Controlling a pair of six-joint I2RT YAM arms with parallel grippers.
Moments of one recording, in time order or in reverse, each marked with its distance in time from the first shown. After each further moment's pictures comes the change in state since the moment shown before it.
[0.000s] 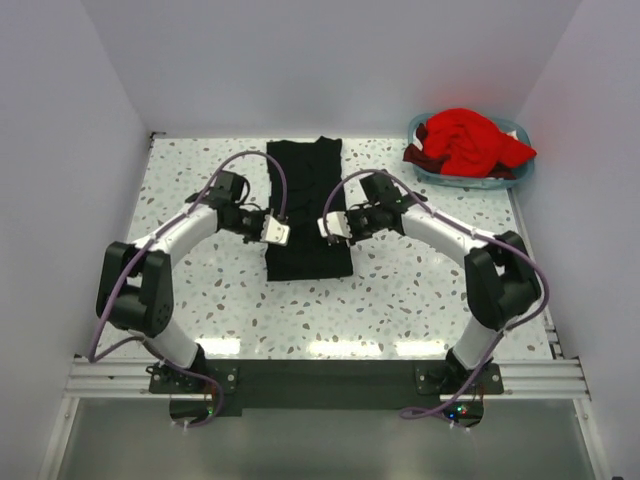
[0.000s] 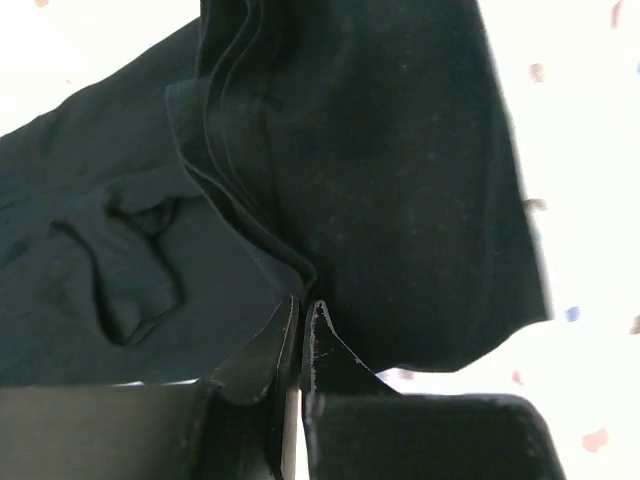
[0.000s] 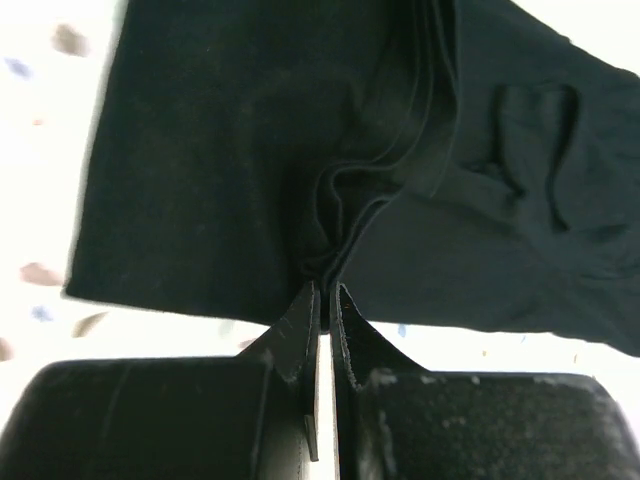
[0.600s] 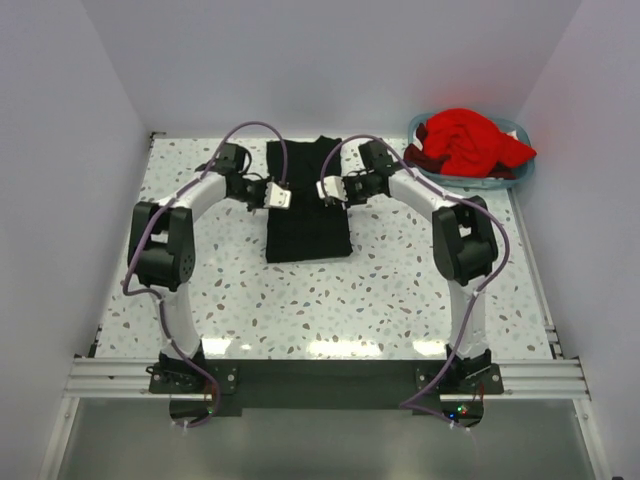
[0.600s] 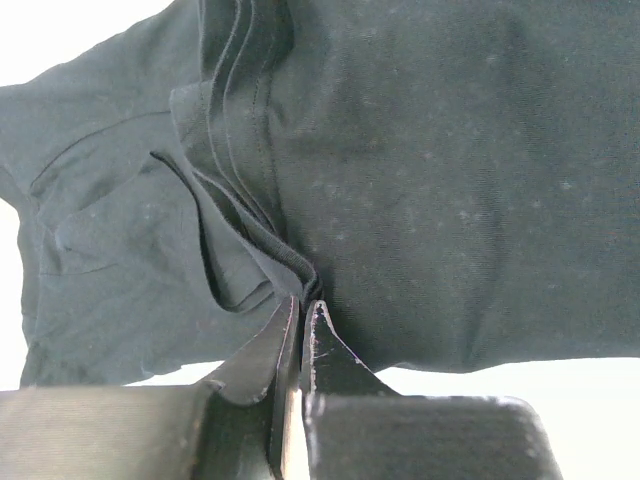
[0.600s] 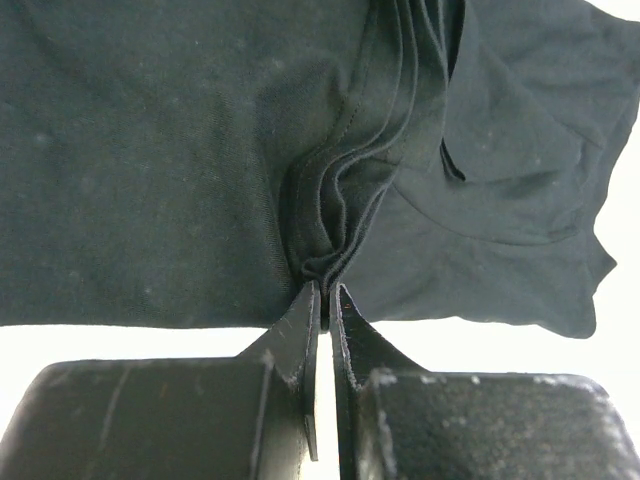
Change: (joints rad) left arm 0.079 0.378 0.386 0.035 -0.004 0.013; right arm -0.126 0.415 0.466 -0.045 -0.040 -0.080
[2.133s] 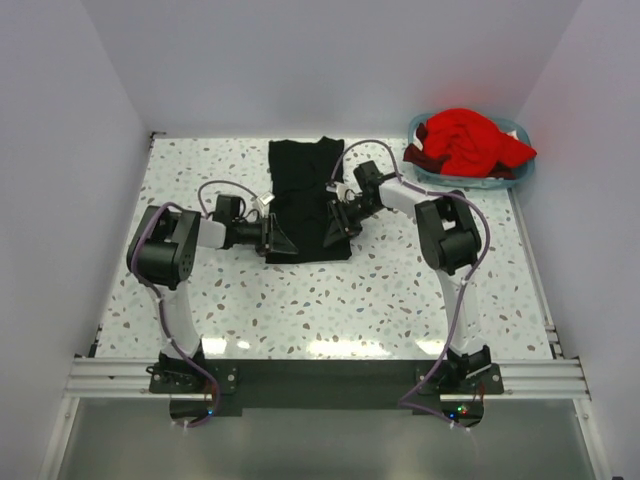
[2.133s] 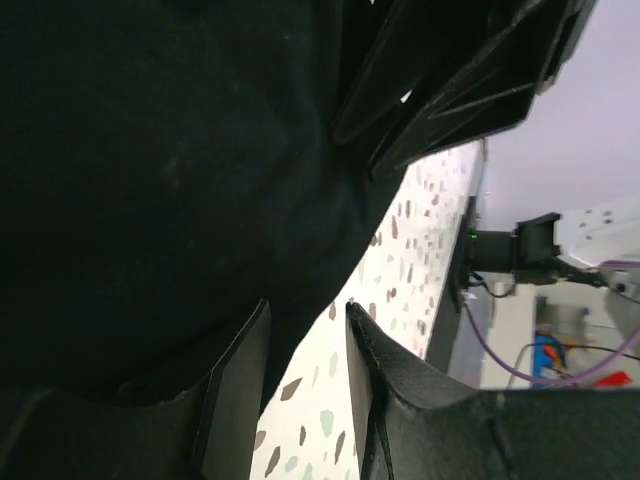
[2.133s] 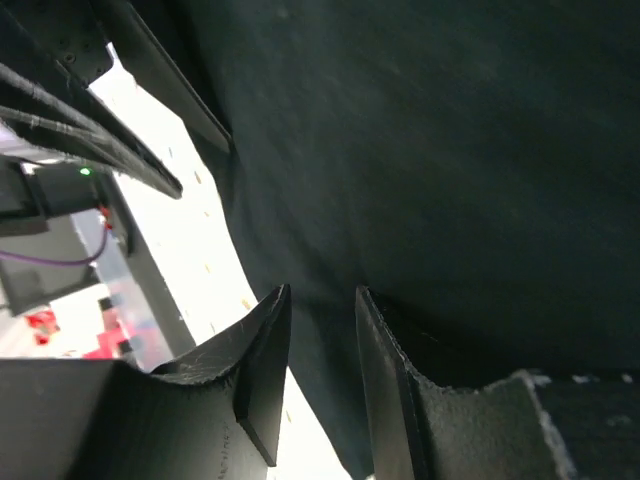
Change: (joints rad) left arm 0.006 -0.006 -0.557 0.774 0.274 -1.902; right arm 0.016 0.183 0.024 -0.152 -0.232 1.437
